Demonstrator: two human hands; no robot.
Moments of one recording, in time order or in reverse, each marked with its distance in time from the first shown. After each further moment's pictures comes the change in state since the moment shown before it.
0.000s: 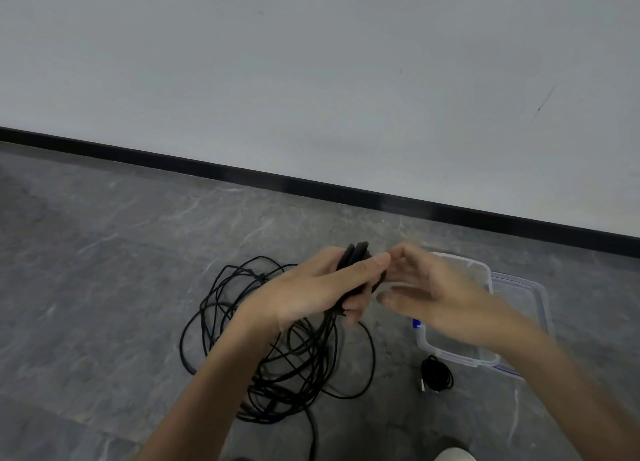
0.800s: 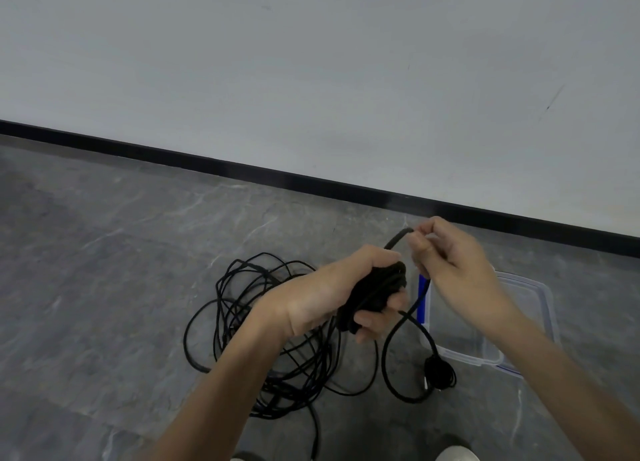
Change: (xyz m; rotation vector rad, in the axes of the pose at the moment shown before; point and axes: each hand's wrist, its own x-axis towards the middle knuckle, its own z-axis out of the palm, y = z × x) left_hand -0.002 0.003 0.007 -0.341 -0.294 -0.125; right_hand 0.013 0.003 0.000 -0.116 0.455 -0.104
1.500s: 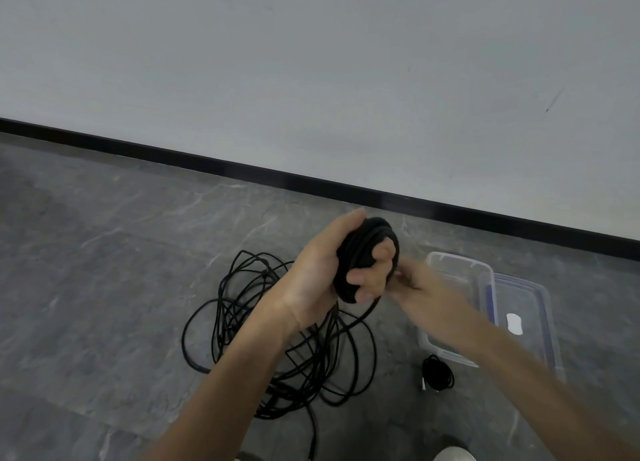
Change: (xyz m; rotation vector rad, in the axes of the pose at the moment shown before) left_hand 0.009 -0.002 -0.005 -0.285 0.191 0.290; right_hand -0.008 0.001 0.027 0.201 -0.325 0.153
